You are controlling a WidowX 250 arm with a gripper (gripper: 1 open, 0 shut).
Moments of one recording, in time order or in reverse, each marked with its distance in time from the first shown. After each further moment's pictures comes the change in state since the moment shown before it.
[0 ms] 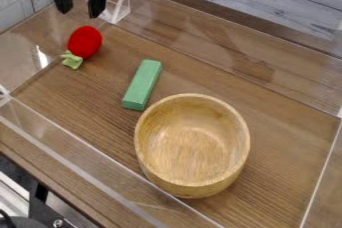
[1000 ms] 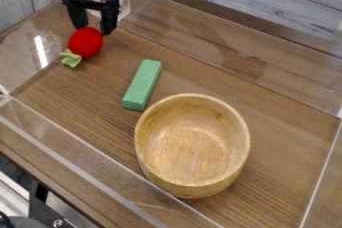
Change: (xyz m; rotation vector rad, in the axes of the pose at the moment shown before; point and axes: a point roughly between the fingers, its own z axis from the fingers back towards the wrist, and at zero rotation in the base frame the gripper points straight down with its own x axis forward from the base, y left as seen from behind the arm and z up) arm 0.034 0.000 -0.034 -0.008 -0.042 -0.058
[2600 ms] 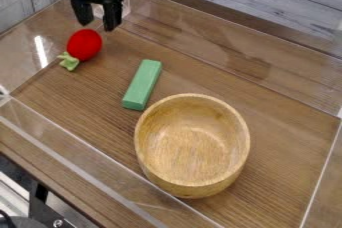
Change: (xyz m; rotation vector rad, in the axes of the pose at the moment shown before) arm -0.013 0.001 0.007 -0.027 -0.018 -0.042
